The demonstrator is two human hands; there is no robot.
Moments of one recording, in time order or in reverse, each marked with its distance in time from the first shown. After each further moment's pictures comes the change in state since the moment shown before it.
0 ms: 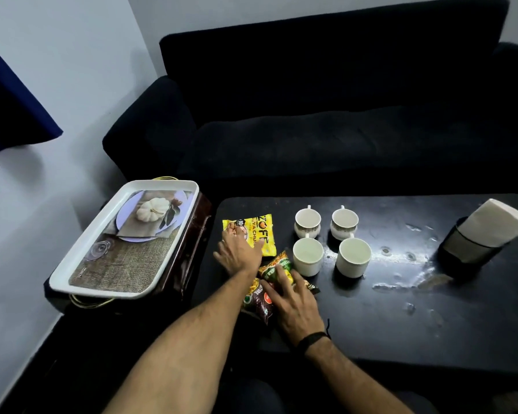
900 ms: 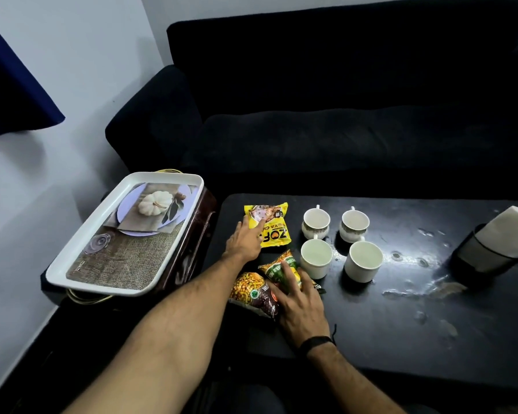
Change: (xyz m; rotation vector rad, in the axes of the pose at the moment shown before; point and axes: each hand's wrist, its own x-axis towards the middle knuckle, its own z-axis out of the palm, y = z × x) left_hand 0.053 -0.008 0.004 0.215 -0.358 0.418; right_hand 0.008 -0.002 0.009 0.070 -0.002 0.084
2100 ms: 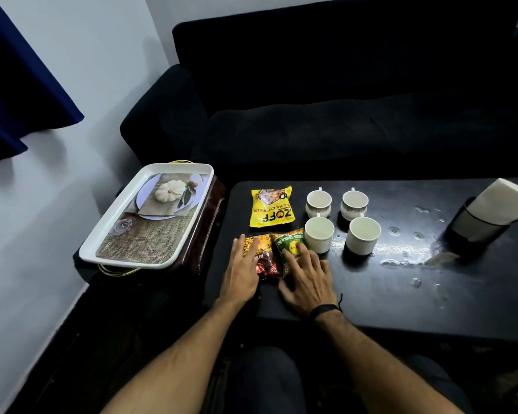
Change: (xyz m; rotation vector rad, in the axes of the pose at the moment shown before) left_hand -0.133 -0.029 0.053 -0.223 0.276 0.038; right_hand -0.014 0.000 -0.001 0.106 0.121 0.067
